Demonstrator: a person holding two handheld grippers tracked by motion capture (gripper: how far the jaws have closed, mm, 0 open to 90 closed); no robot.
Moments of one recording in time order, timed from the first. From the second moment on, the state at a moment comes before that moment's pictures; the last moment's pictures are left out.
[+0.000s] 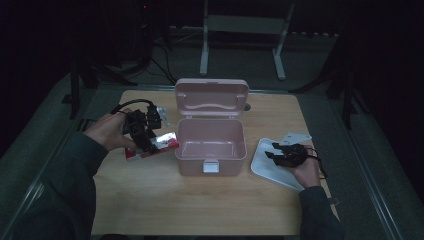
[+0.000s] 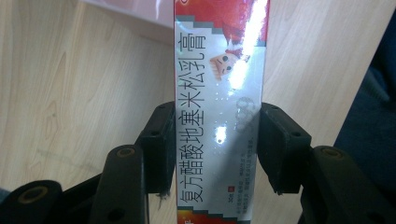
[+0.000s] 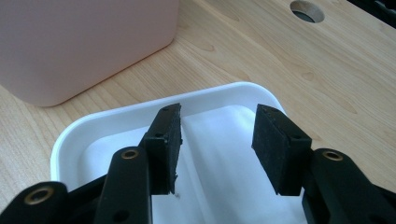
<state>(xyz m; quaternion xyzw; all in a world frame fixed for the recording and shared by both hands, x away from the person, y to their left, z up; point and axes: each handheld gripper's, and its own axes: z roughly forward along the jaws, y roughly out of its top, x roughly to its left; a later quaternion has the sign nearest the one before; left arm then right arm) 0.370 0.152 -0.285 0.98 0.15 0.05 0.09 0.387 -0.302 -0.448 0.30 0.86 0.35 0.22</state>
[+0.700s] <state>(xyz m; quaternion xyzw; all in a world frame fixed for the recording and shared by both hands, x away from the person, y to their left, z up) 0.380 0.116 -0.266 0.99 0.11 0.05 0.09 0.385 -0.307 -0.448 0.30 0.86 0.35 0.22</state>
